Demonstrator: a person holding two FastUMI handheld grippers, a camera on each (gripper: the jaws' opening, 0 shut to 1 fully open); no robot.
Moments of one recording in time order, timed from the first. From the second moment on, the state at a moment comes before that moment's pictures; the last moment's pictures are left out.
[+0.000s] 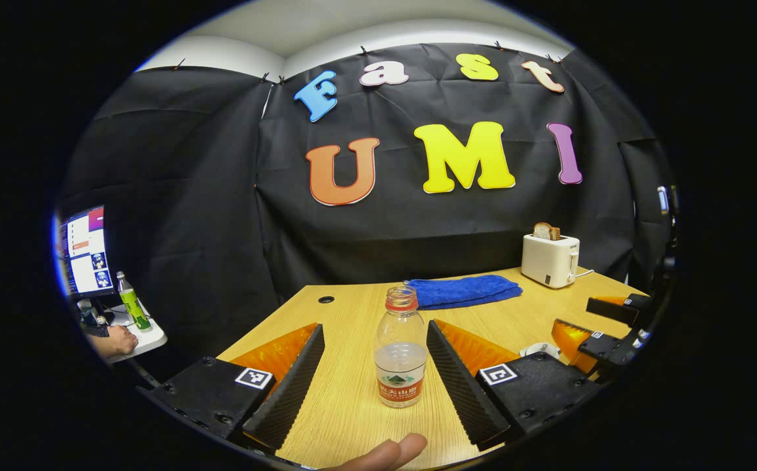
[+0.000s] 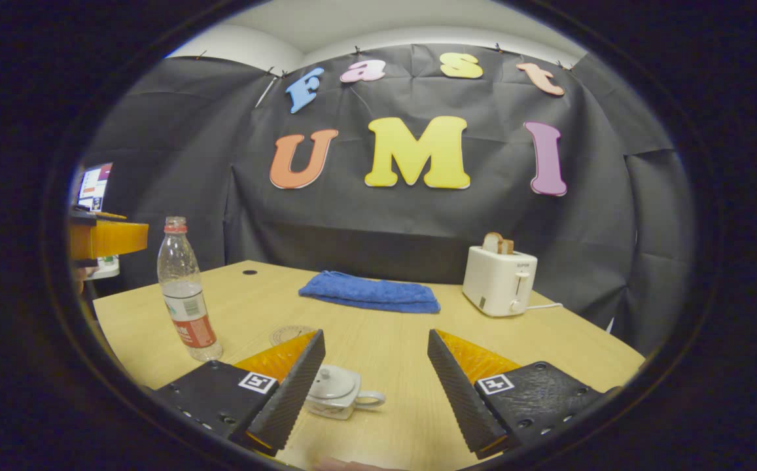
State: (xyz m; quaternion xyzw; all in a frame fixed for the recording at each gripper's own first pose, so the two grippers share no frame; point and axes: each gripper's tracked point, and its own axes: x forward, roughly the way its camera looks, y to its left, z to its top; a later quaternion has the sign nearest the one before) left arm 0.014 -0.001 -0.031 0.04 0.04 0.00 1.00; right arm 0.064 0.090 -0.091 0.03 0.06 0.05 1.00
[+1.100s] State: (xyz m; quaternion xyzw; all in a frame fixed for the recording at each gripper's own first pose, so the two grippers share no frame) left arm 0.015 0.000 -0.027 0.04 0.02 0.00 1.00; right arm 0.080 0.133 -0.121 0.02 0.08 0.09 0.99
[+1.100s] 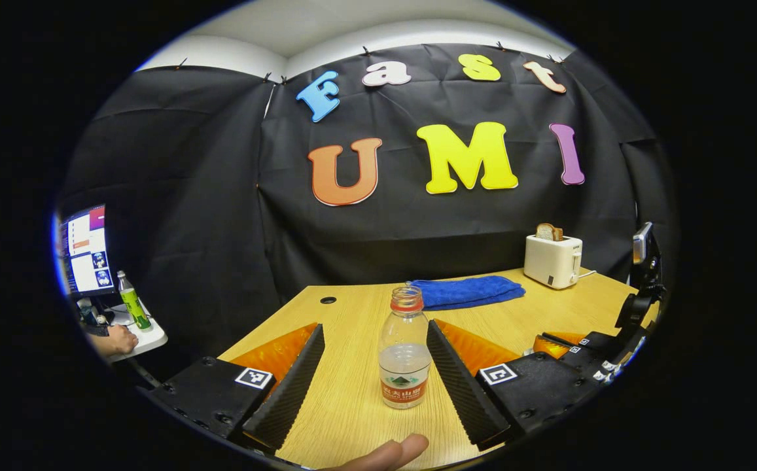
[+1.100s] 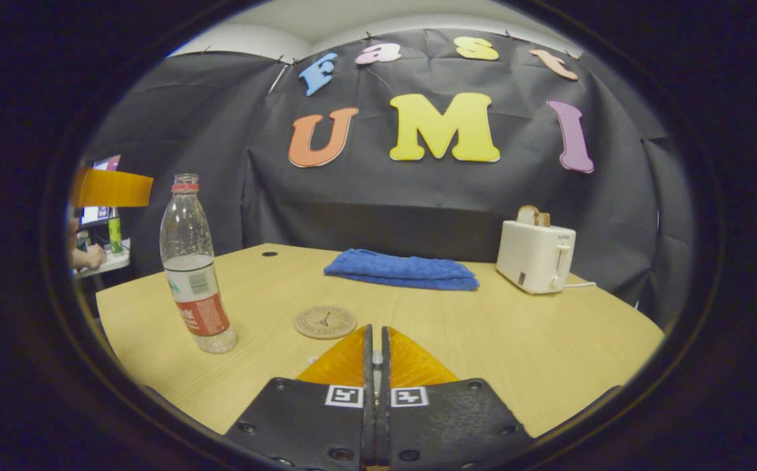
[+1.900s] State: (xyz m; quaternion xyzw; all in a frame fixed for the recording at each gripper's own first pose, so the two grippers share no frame) left arm 0.034 -0.027 -0.053 -0.07 0.05 -0.12 0.99; right arm 0.036 0.079 -0.066 0.05 0.06 0.07 0.99
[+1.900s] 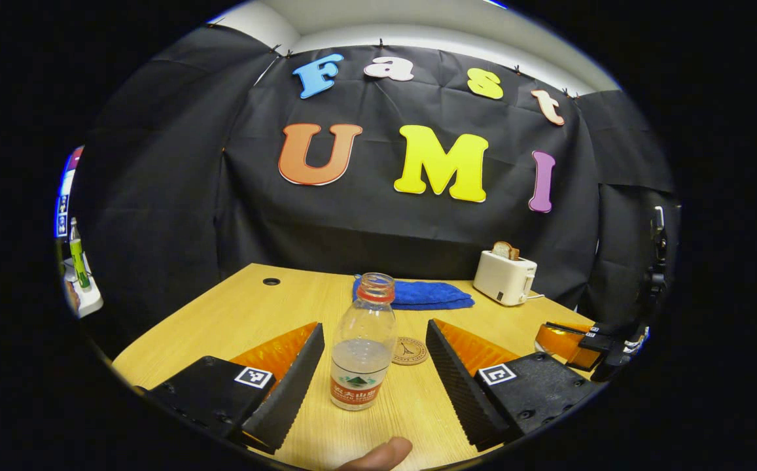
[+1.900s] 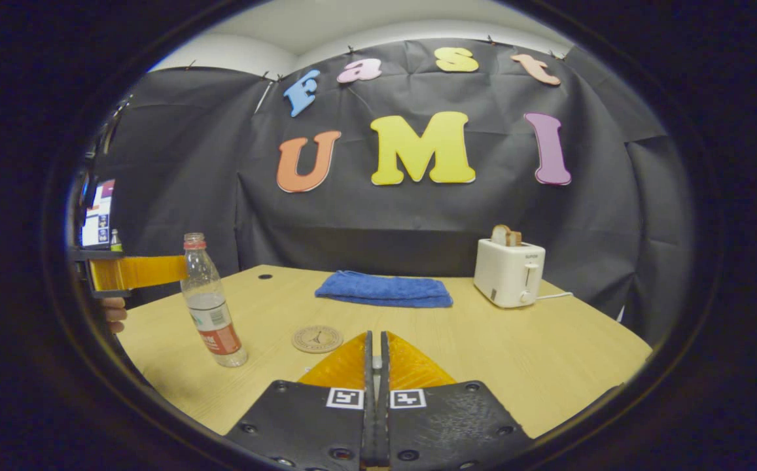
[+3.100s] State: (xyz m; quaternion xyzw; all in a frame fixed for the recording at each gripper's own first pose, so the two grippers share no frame) left arm 0.086 -0.036 -0.118 0.06 0.02 -0.10 0.99; right arm 0.023 0.059 -0.053 0.02 0.05 0.05 1.00
